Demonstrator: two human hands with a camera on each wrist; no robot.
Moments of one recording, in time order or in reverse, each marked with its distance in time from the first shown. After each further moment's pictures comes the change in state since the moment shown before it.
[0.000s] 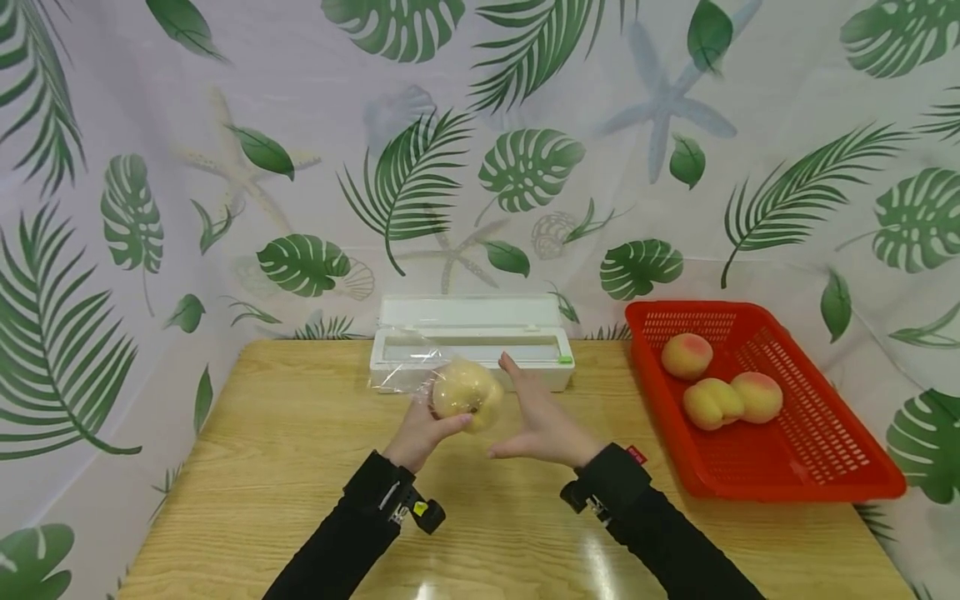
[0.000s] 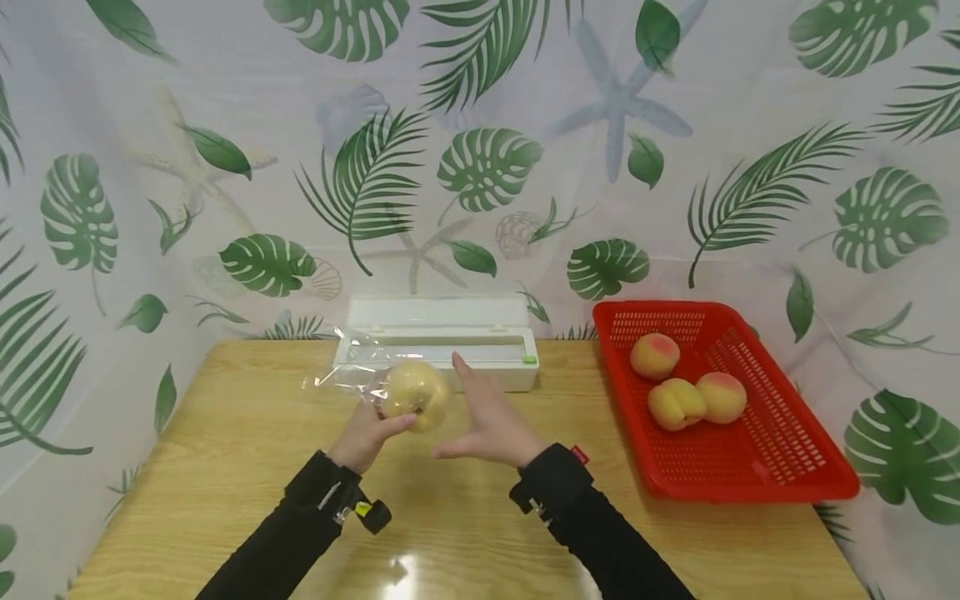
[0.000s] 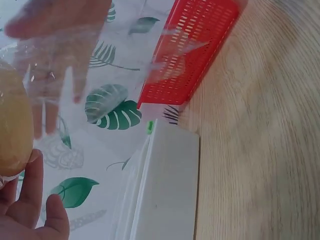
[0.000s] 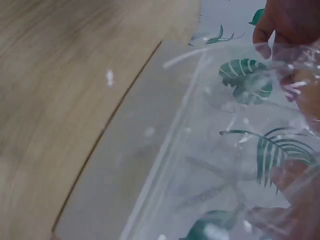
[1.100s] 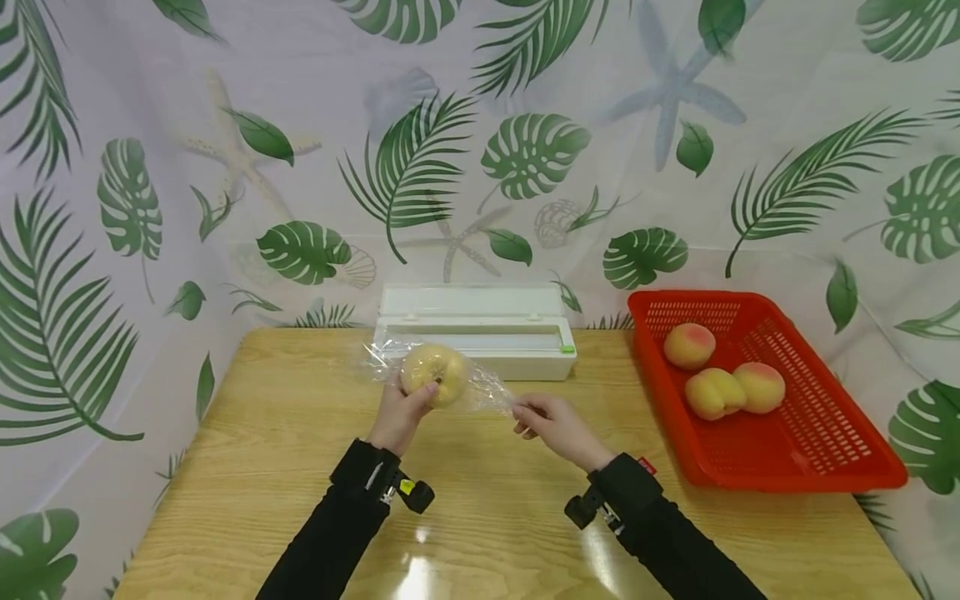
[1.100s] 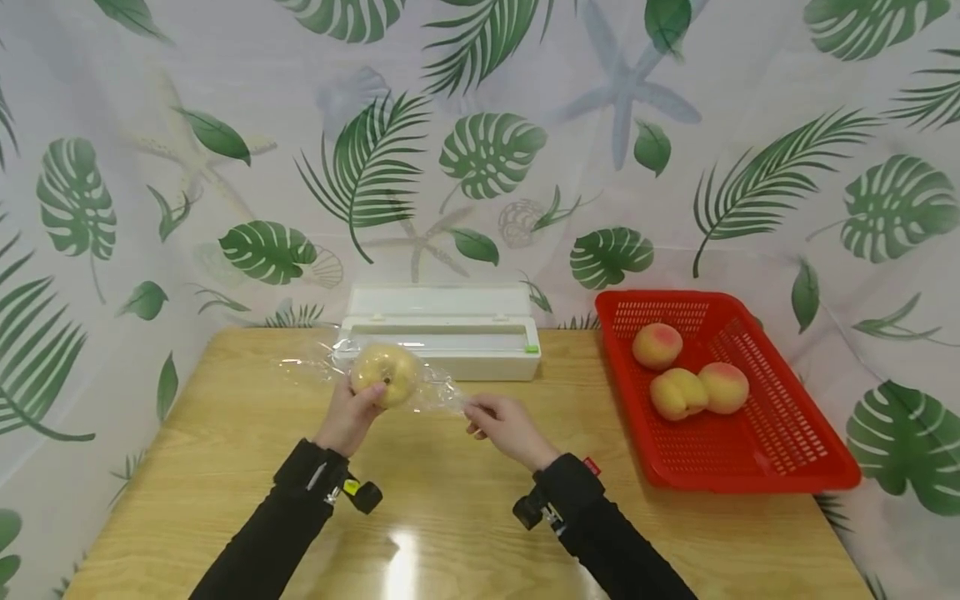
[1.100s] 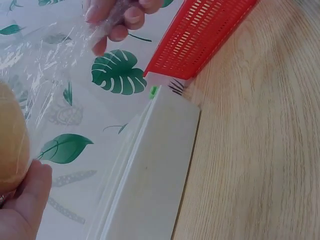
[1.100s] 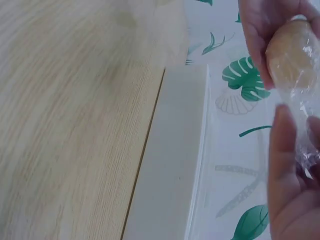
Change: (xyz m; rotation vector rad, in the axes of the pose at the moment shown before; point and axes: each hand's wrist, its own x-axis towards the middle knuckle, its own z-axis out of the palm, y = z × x) left_hand -0.001 -0.010 -0.022 -0.223 0.226 0.002; right_hand -0.023 0.020 0.012 0.375 -0.026 0.219
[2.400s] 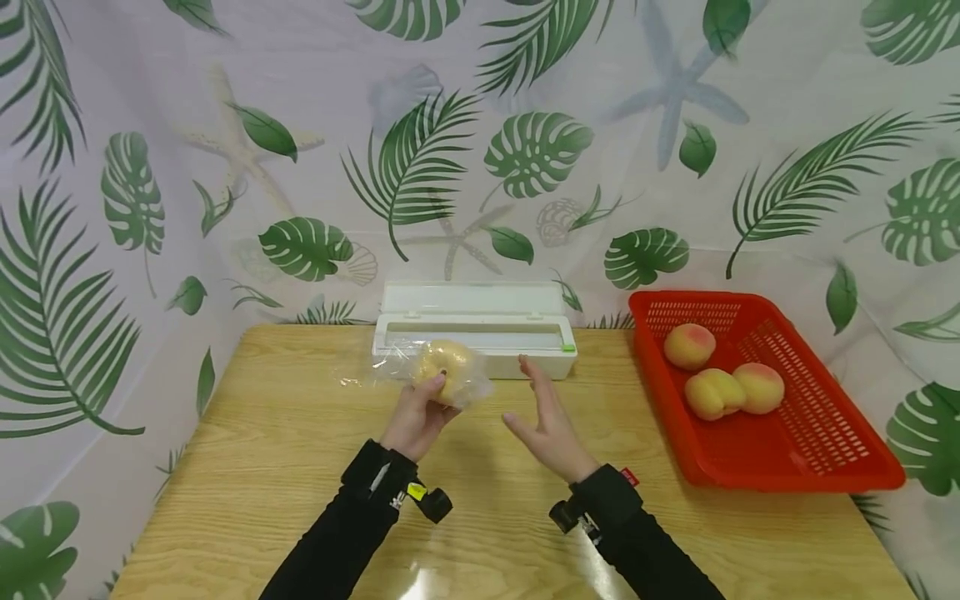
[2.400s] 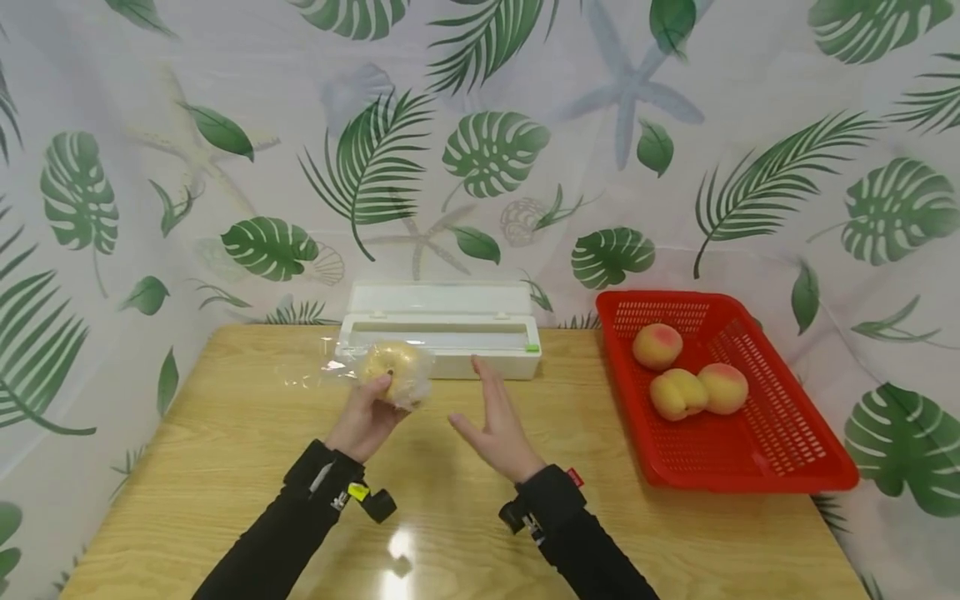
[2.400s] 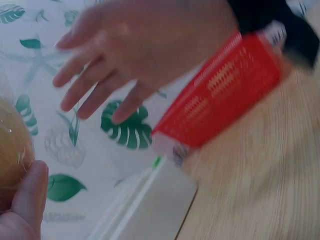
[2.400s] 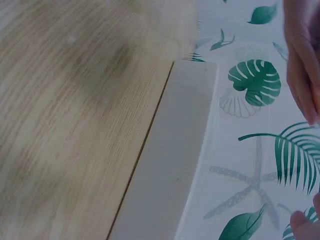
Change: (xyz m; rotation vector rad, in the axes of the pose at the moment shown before) left_hand -0.007 -0.006 0.019 -0.330 -0.090 -0.098; right_hand -0.001 -0.005 0.024 -0.109 0.287 -0.359
